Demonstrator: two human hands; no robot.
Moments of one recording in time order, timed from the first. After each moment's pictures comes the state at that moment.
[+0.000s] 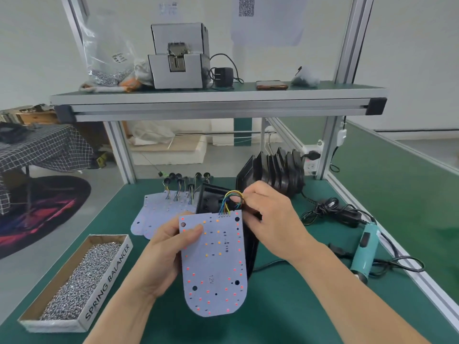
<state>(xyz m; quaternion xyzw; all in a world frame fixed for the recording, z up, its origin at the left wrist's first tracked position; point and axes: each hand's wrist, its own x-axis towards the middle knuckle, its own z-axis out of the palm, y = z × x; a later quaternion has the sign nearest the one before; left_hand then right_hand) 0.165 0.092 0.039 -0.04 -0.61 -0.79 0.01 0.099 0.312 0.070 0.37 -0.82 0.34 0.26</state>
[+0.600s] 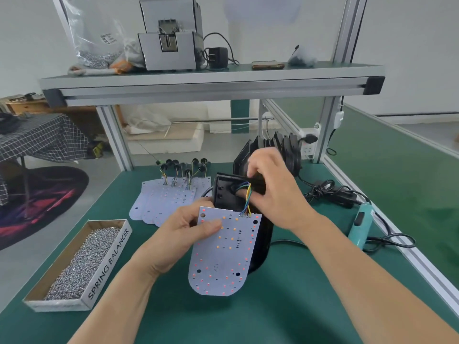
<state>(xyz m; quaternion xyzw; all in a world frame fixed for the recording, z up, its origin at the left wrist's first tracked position) 0.166 0.108 0.053 -0.18 -0.73 -0.66 -0.03 0.088 0.324 0.074 0.35 -0.82 0.37 0.27</state>
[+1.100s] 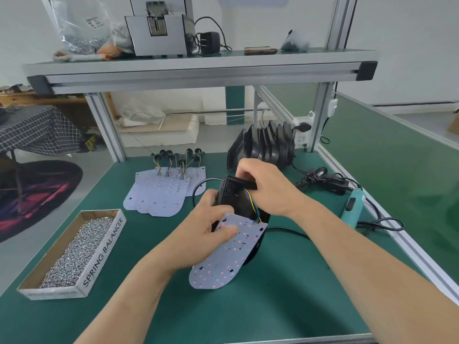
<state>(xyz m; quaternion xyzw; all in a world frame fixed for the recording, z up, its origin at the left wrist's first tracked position) 0.176 0.142 0.043 -0.23 -0.87 -0.44 0.01 0.091 0.330 0.070 0.34 -0.87 0.34 0.10</state>
